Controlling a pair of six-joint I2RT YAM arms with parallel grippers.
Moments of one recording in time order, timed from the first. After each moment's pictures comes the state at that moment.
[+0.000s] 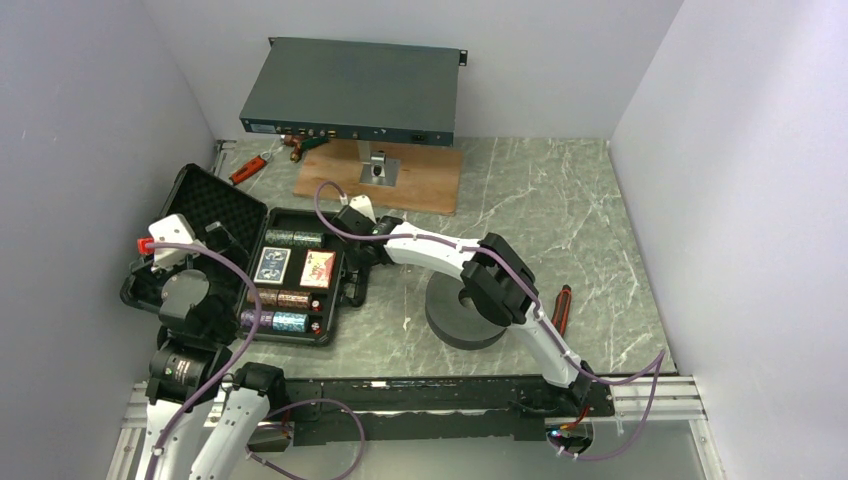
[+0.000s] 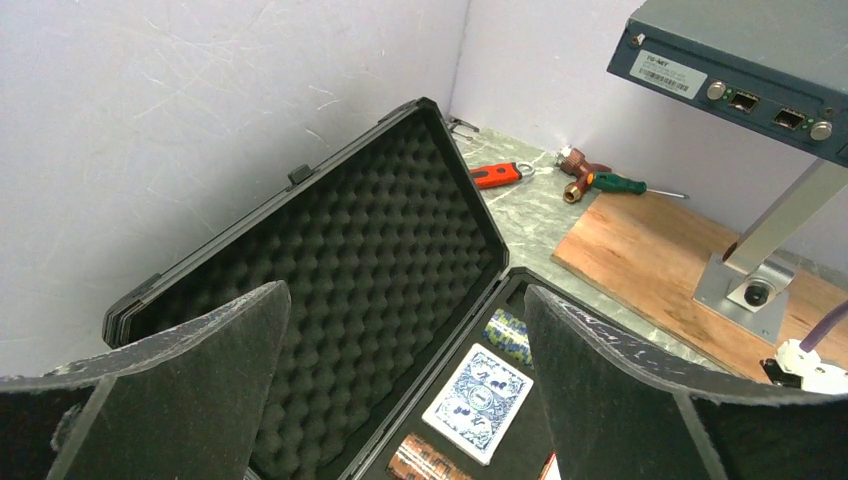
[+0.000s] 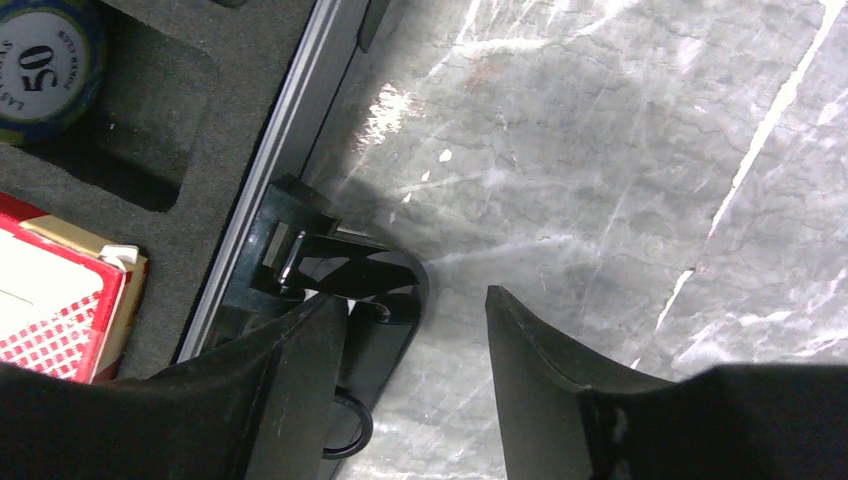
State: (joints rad) left arm -0.20 0.39 0.82 -0.42 -0.74 -0.12; right arm 0.99 2.31 1.88 -0.58 0.33 0.54
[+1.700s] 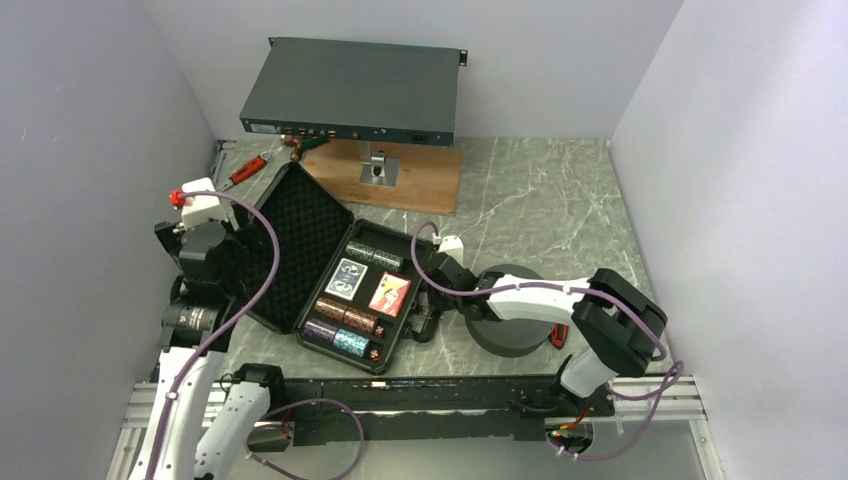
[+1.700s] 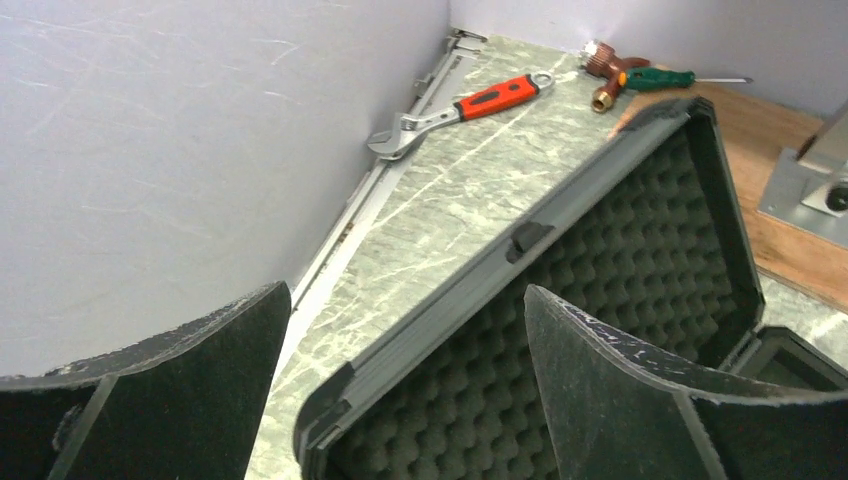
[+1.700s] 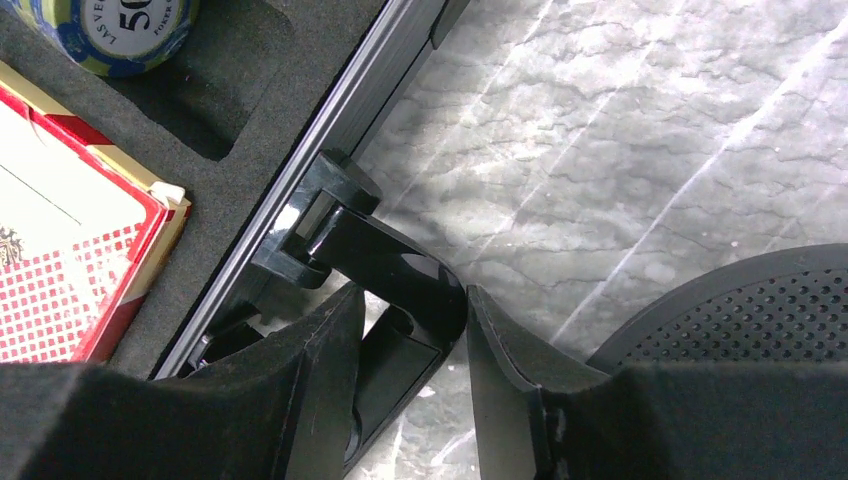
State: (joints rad) left arm -0.13 0.63 0.86 -0.45 -0.59 -0.06; right arm 0.94 1.56 0.76 -0.12 0.33 0.63
